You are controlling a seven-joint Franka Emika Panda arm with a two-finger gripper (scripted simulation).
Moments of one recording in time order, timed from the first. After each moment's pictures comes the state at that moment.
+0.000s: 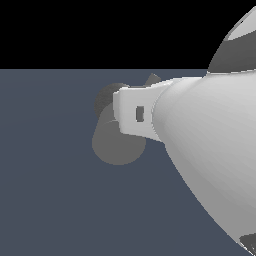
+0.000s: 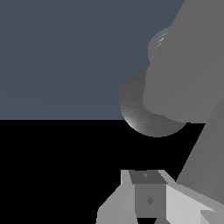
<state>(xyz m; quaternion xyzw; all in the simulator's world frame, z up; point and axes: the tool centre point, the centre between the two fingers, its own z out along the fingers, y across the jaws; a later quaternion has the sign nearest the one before) -0.101 -0.071 0.229 -0.01 0.74 0.01 0.67</state>
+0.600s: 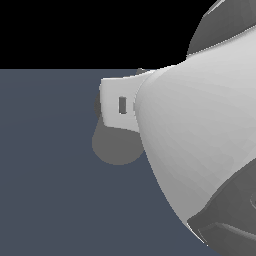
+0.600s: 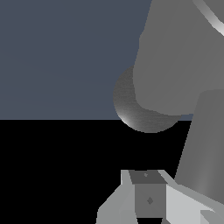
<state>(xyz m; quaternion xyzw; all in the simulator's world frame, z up) -0.103 -0.050 0.241 -0.01 0.74 0.00 0.67</state>
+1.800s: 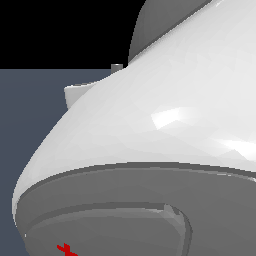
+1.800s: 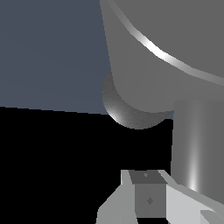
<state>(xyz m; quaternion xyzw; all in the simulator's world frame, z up) -0.105 -0.007 0.243 -0.03 0.72 -0.02 0.69</state>
